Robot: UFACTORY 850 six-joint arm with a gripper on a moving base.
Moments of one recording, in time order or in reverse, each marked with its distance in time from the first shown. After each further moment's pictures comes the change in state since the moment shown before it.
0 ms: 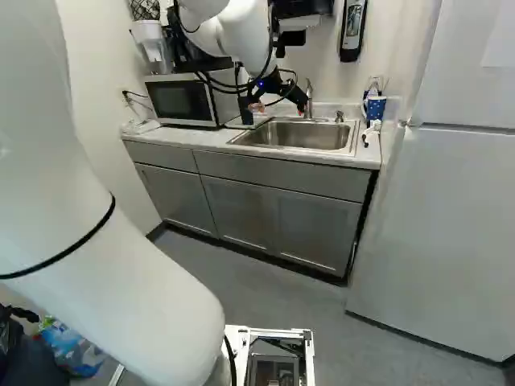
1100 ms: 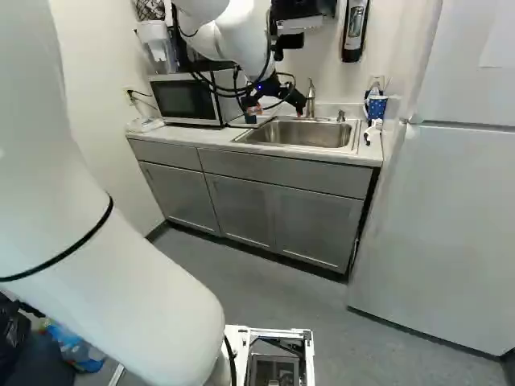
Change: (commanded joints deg) arm 0.6 0.7 2.2 -0.1 2.3 0.0
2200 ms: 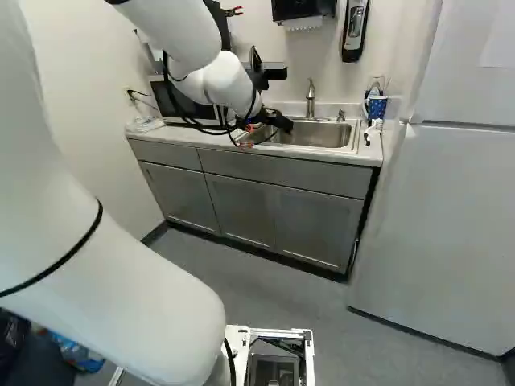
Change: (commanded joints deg) arm 4.5 3.3 16.0 -0.5 19.2 -0.4
